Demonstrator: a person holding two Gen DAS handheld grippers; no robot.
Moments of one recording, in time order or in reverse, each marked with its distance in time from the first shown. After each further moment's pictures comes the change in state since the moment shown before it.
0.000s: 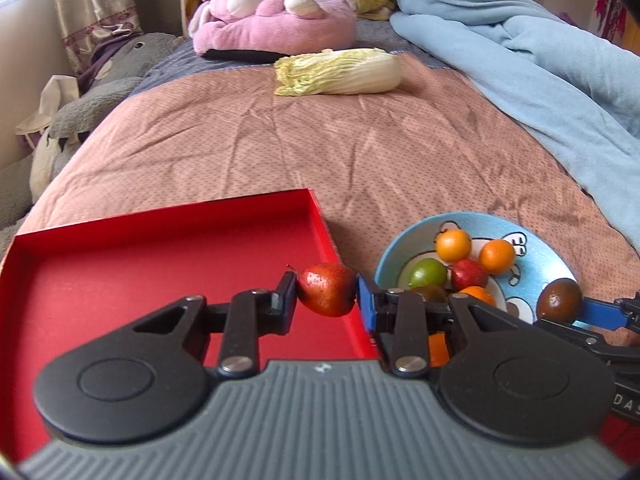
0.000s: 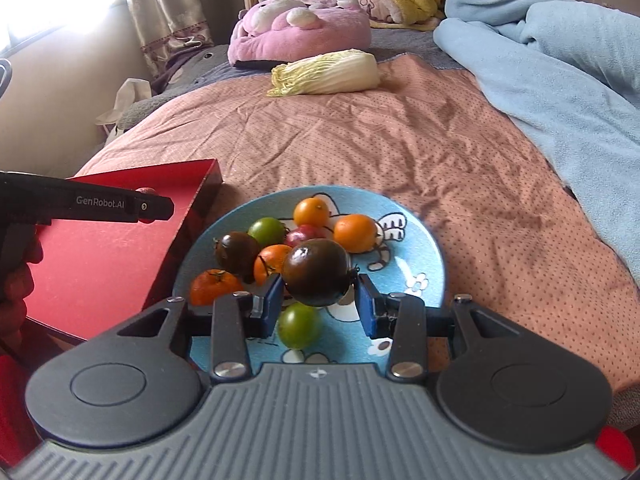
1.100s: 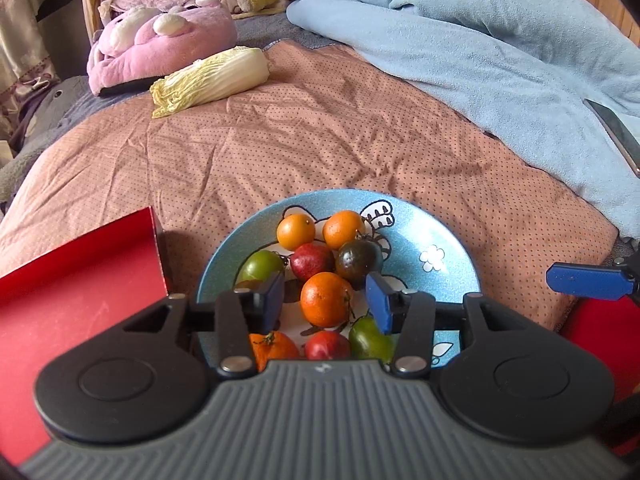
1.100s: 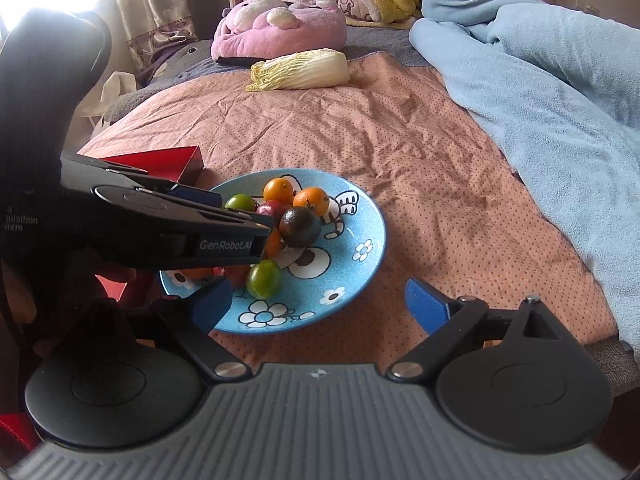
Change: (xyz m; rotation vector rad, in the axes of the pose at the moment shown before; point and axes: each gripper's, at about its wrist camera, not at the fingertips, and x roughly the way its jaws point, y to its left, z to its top) left arm -0.005 -0.106 -0.012 0.215 0.012 -0.102; right arm -0.052 -0.014 -0.018 -0.009 0.017 -0.050
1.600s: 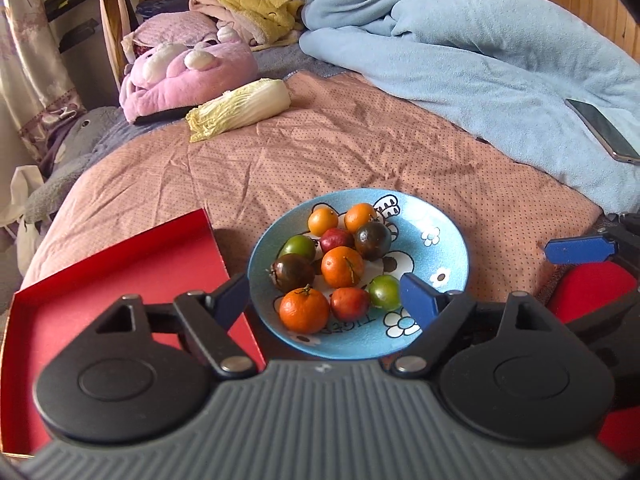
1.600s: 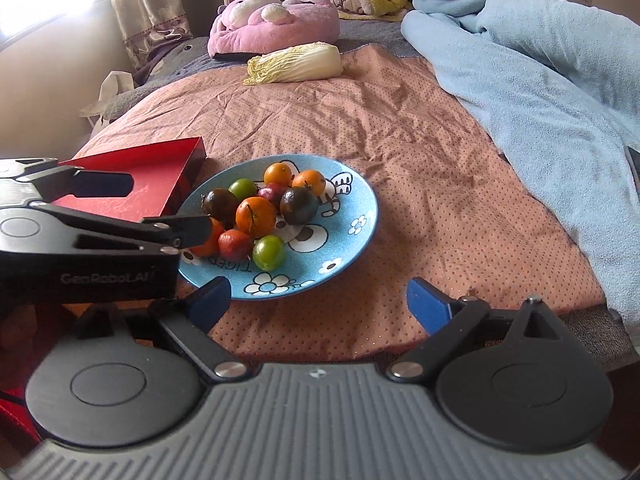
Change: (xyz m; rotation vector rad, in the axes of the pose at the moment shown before) left arm -0.070 0.002 -0.034 0.045 -0.091 0.068; right arm -0.023 -0.002 -0.015 0.026 0.022 -0.008
